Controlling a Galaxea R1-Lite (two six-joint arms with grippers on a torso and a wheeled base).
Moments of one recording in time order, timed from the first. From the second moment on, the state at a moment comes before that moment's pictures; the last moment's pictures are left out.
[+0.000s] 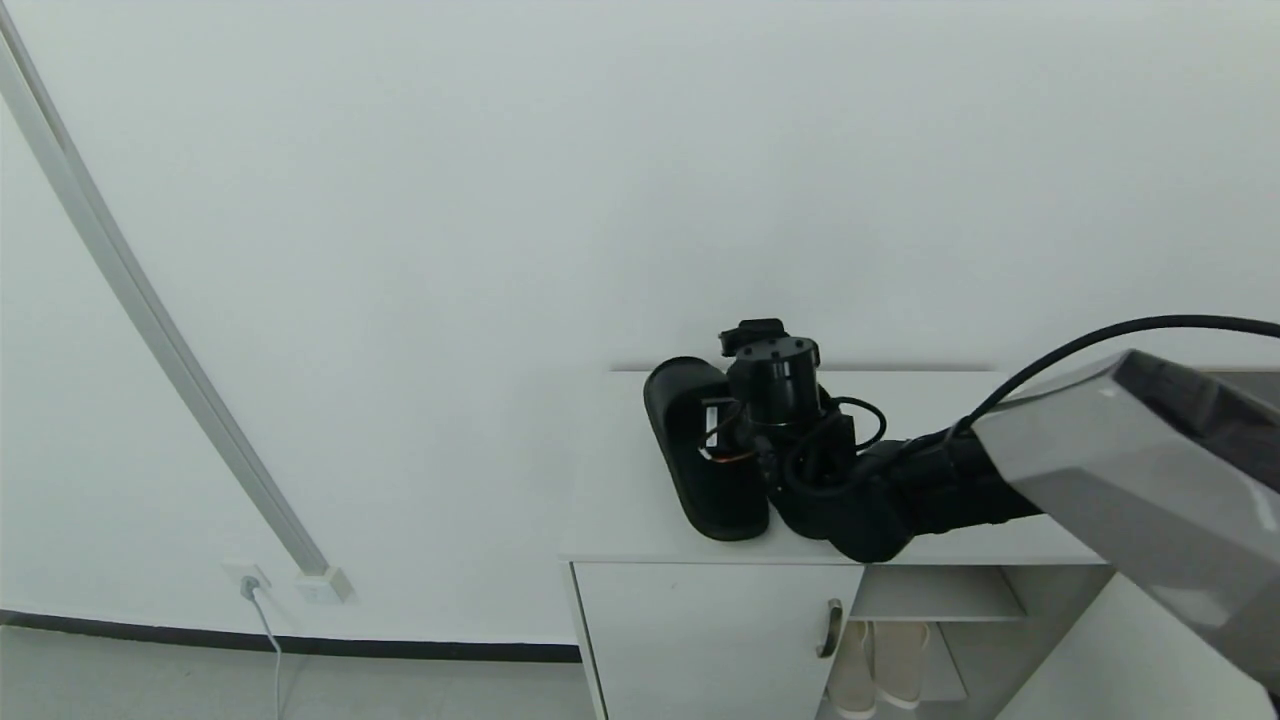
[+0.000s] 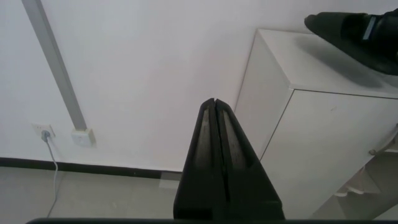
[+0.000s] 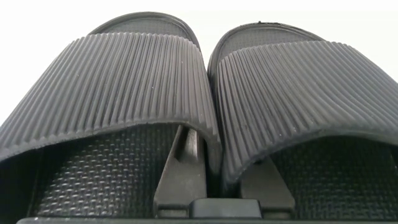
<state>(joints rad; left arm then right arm) 0.00 0.00 0.00 0.00 0.05 -0.09 0.72 2.24 -1.44 -0.60 -0.52 0.17</state>
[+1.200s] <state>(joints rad) 0.00 0.00 0.00 0.00 0.04 -0.09 0.80 1.71 -0.70 -0.77 -0.16 0.14</state>
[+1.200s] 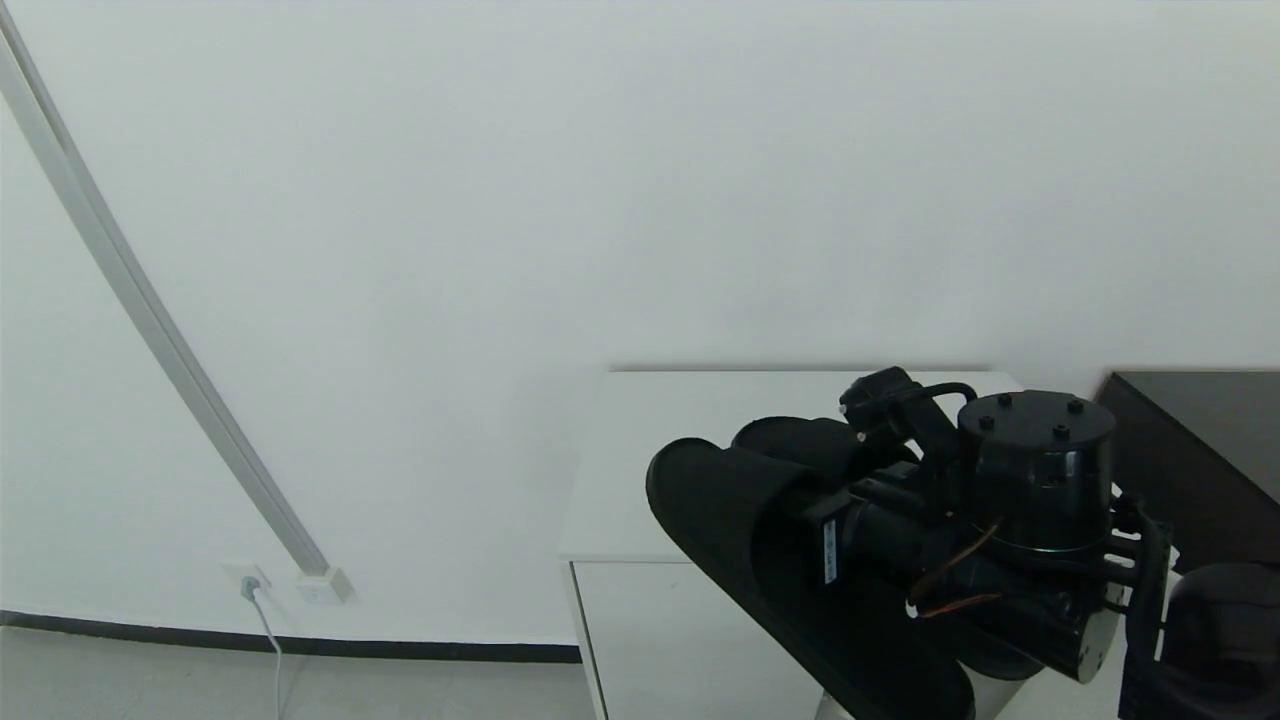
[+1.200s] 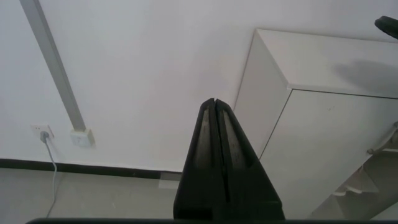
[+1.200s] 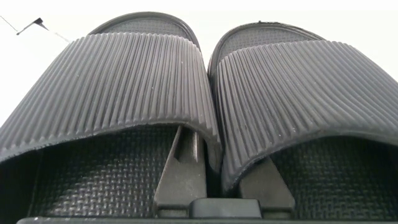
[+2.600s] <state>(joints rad) 0.00 0.00 0.00 0.00 0.05 -0.09 0.82 1.72 -0.67 -0.77 -0.16 0.14</state>
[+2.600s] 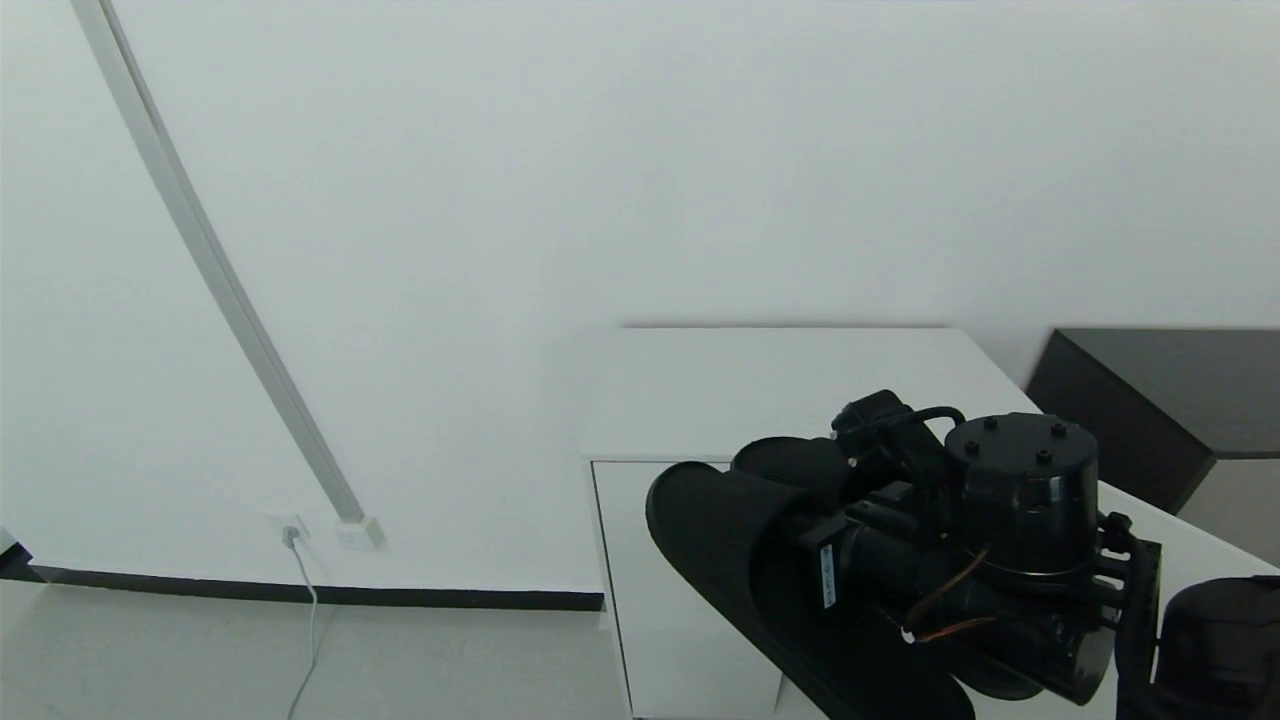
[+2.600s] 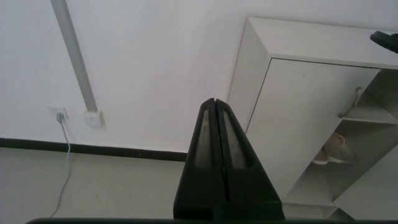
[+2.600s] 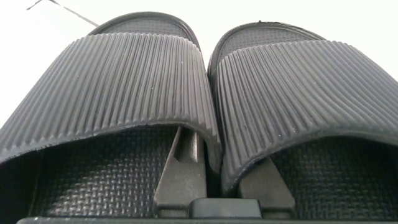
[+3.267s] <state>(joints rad) 0.00 0.00 0.00 0.00 0.05 -0.08 0.82 1.73 -0.67 -0.77 -0.16 0.14</state>
